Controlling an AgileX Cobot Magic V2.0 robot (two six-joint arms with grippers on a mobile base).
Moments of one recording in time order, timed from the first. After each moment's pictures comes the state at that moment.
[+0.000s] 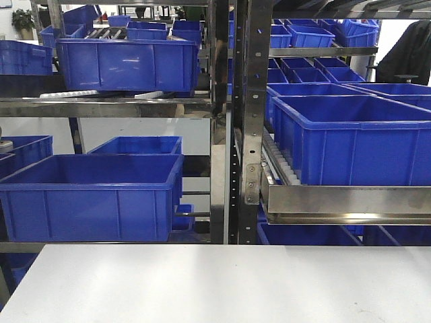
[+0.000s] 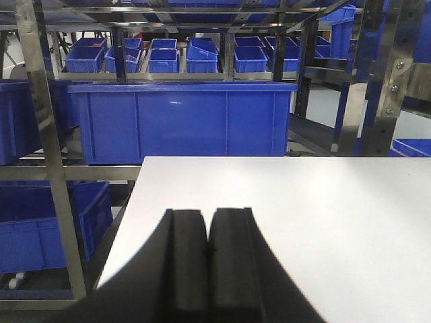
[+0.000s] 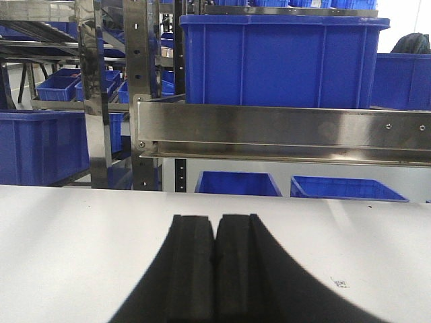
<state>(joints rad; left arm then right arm) -0.02 -0.01 0.03 0.05 0.15 -0.08 0.01 -0.01 0.03 -0.10 0.07 0.06</state>
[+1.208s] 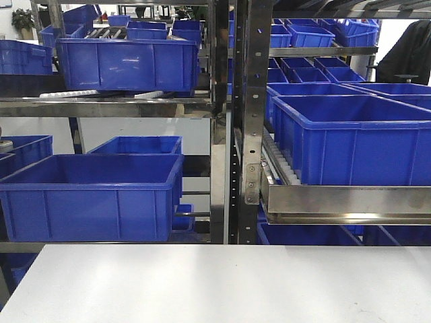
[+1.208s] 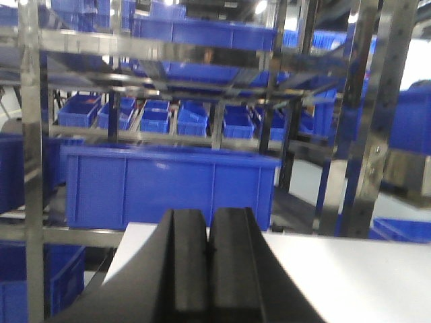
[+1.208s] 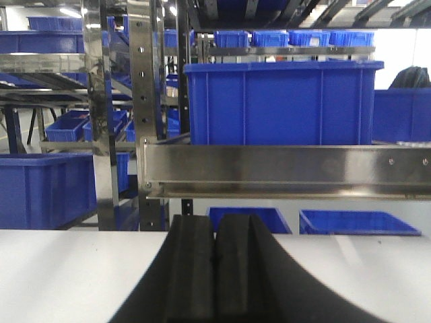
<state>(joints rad) -0.02 -0.01 0.01 0.01 -0.03 -0.13 0.01 -0.01 0.01 -0.07 0.00 0.07</state>
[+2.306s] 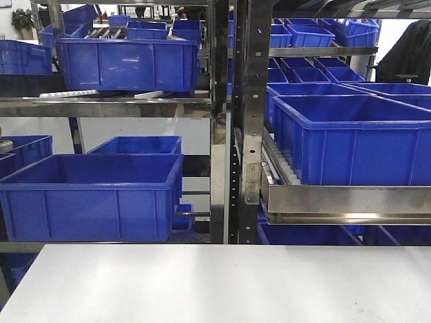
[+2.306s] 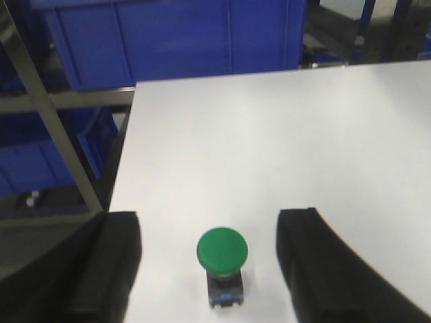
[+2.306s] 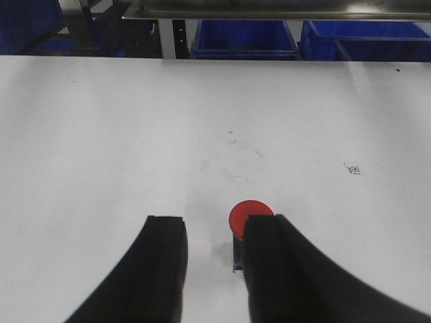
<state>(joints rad) -0.02 0.75 -0.24 0.16 0.01 -0.11 0.01 0.66 -0.31 -0.06 0.25 0.06</state>
